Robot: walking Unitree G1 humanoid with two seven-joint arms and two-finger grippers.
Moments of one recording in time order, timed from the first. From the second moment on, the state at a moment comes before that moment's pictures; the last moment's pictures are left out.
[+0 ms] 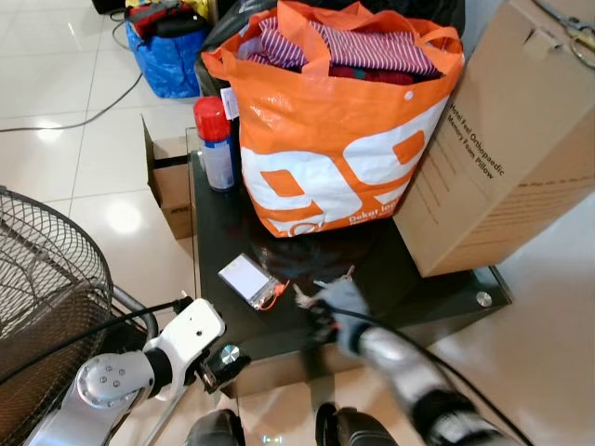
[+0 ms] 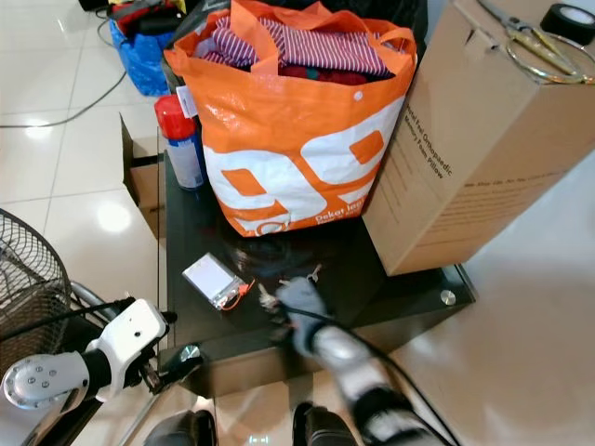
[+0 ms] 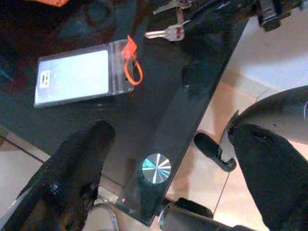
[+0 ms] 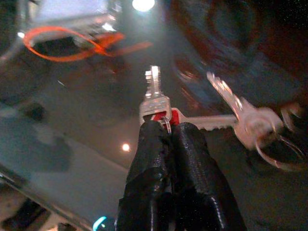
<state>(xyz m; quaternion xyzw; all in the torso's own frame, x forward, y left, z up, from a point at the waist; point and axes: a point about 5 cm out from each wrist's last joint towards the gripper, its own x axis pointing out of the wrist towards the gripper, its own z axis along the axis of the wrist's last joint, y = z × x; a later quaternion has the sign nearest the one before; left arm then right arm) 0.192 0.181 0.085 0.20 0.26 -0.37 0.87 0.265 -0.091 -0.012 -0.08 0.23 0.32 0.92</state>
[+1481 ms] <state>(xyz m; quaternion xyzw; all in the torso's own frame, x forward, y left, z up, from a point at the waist) 0.220 0.146 0.125 0.12 0.08 -0.16 0.98 0.244 -0.142 0.125 0.06 0.08 0.19 0.98</state>
